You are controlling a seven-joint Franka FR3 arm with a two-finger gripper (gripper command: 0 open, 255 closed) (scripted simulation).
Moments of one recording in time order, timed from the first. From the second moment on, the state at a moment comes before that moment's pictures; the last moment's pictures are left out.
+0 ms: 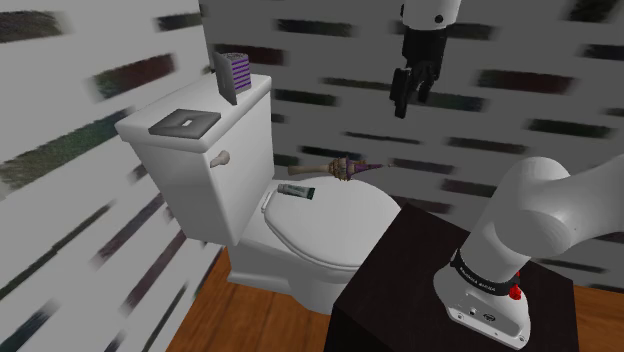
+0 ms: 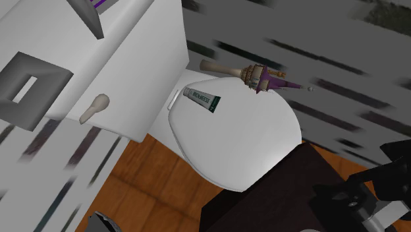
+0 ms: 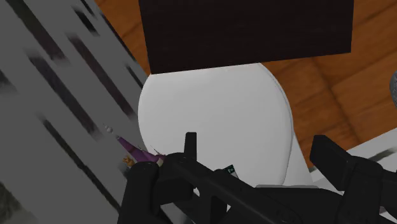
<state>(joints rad) -0.02 -0.83 0.05 -2.38 -0.10 1.48 0.16</state>
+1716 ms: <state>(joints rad) 0.06 -0.12 -0.24 -2.44 0.01 2.34 -0.32</state>
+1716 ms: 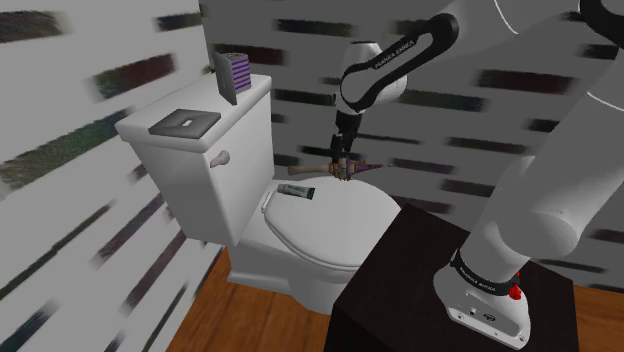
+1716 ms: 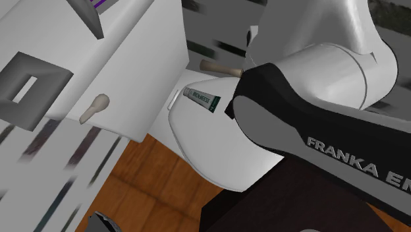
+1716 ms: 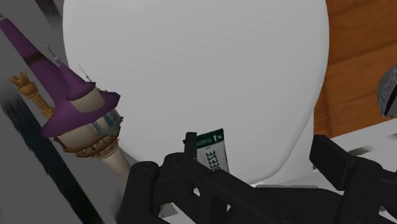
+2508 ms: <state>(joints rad) 0.01 0.38 -0.17 -2.13 0.34 2.51 -0.69</state>
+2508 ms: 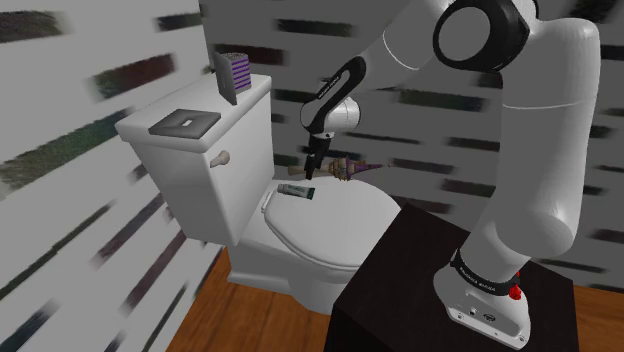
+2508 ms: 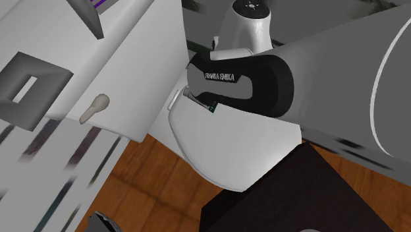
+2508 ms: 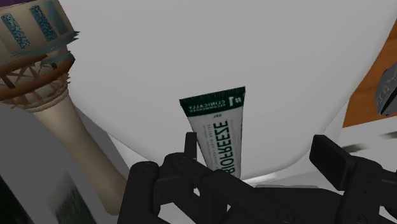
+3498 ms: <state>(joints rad) -0.07 0.75 -0.06 -1.82 0.44 2.56 -0.83</state>
